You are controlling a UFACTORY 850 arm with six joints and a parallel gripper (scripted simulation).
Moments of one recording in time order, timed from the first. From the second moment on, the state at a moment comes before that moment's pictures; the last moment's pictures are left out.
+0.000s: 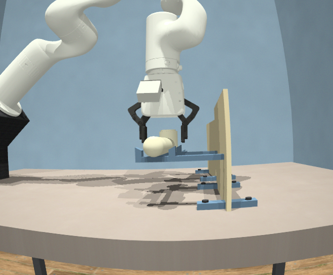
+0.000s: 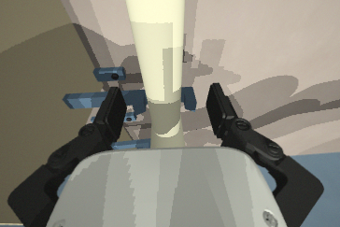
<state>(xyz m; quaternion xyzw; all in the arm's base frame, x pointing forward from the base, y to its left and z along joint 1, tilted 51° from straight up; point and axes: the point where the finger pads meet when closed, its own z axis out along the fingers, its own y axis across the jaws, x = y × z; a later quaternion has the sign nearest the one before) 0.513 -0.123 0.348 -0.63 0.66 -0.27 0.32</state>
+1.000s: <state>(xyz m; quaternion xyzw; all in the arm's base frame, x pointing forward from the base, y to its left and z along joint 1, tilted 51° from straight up) 0.526 -0.123 0.340 -0.62 0.66 -0.28 0.32</state>
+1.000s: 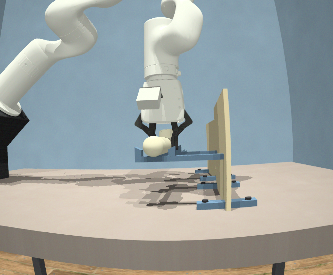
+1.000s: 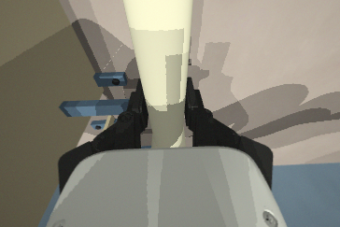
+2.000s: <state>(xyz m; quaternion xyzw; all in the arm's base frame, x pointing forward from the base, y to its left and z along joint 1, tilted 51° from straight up) 0.516 -0.123 0.348 -0.62 0.66 -0.28 0.32</state>
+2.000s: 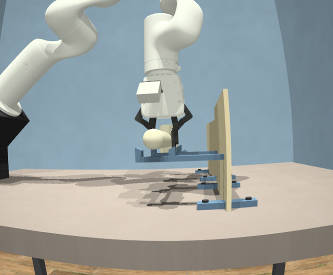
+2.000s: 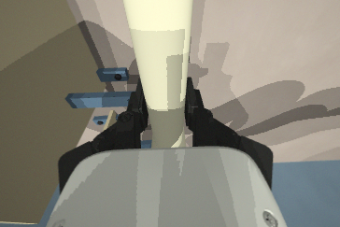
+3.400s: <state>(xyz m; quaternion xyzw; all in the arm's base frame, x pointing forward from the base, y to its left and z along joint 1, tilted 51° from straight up) 0.483 -0.019 0.395 -0.63 0.66 -0.26 0.31</state>
